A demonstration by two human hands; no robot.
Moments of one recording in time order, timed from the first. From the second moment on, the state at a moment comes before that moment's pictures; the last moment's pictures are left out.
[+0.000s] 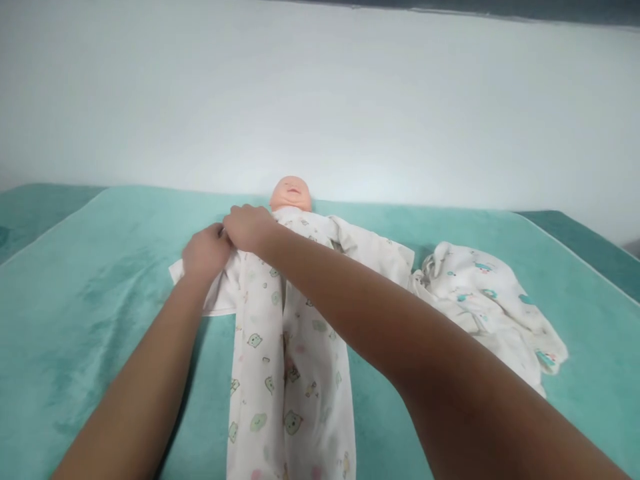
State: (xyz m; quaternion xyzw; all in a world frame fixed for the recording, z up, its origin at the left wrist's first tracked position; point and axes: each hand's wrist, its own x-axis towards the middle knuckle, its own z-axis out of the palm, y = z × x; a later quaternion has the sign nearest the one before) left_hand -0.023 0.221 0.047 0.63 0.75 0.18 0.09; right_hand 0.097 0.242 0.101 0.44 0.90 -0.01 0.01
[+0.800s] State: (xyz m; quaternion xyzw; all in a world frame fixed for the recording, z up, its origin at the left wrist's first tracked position) left_hand -0.025 0.205 0.048 0.64 0.73 0.23 0.08; right_hand 0.111 0.247 0.115 0.45 0.88 -0.04 0.11
